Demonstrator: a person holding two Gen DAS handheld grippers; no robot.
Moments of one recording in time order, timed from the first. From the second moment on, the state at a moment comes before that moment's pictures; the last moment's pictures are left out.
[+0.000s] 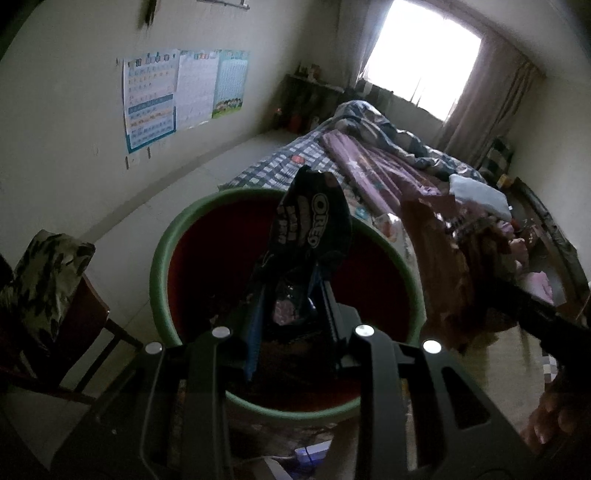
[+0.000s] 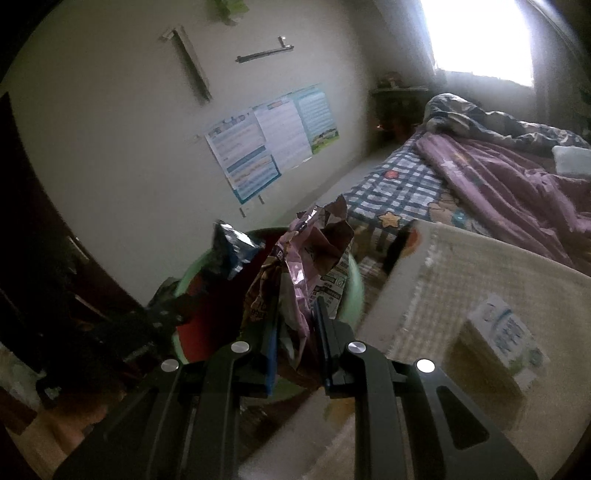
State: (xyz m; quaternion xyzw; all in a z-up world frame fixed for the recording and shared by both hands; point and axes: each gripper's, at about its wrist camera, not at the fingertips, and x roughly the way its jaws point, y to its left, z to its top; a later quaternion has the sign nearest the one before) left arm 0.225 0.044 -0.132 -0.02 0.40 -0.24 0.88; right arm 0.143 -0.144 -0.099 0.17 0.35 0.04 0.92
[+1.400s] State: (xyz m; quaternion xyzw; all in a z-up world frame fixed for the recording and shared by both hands) left arm 0.115 -0.105 -0.140 0.00 0.45 -0.32 0.84; right arm 0.068 -0.354 -0.195 0.10 0.45 -0.15 0.88
